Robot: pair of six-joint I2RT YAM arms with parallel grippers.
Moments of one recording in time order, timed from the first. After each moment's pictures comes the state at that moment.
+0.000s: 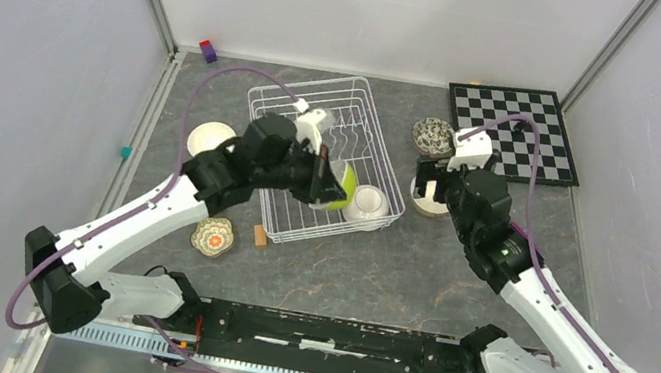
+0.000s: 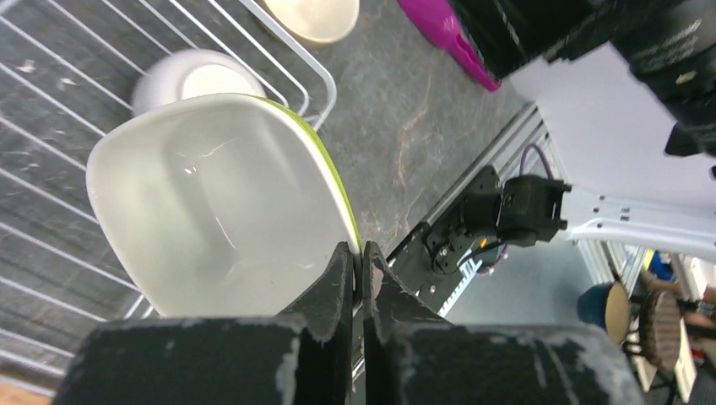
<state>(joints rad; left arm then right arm) -0.71 1.15 1.13 -0.47 0.30 -0.56 0.60 0.96 0.82 -0.09 0.35 0.00</state>
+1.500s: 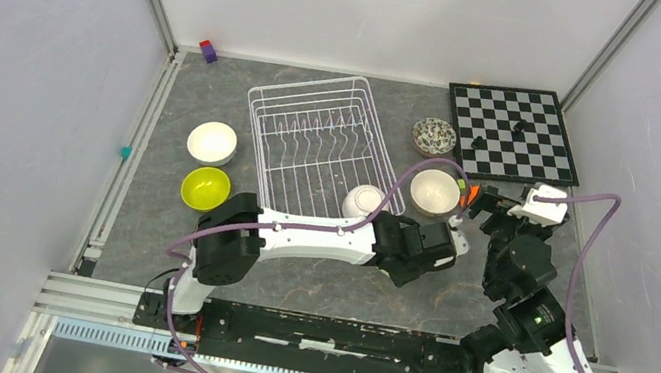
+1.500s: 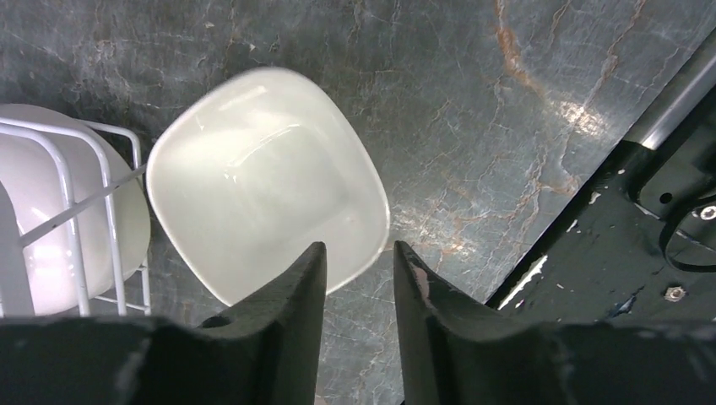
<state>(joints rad) -1.29 2.01 1.66 -0.70 -0.19 -0.15 0.59 0.50 0.61 -0.10 0.79 0.05</state>
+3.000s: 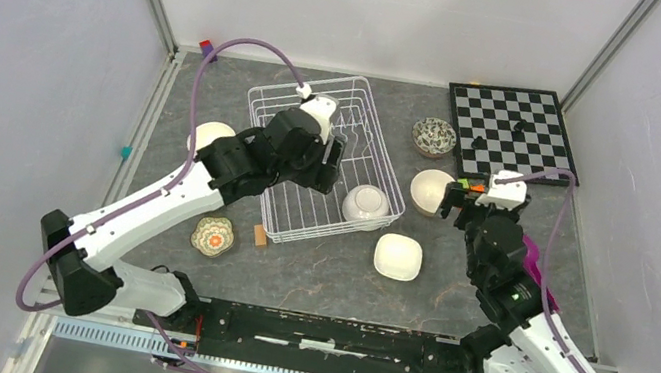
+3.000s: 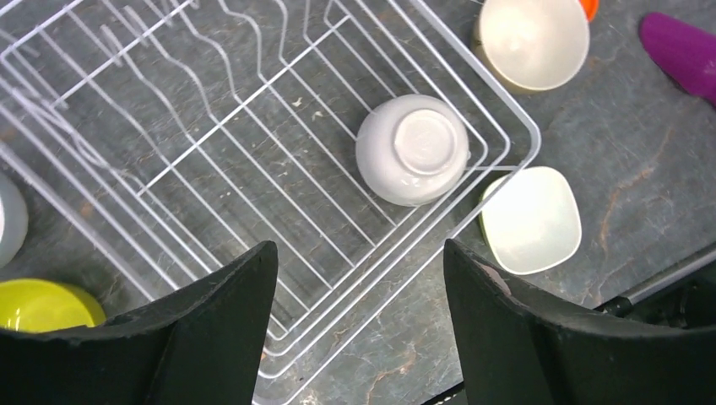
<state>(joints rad) -0.84 1.30 1.34 -0.69 -0.24 -0.35 0.59 0.63 0.55 -0.03 0.64 0.09</state>
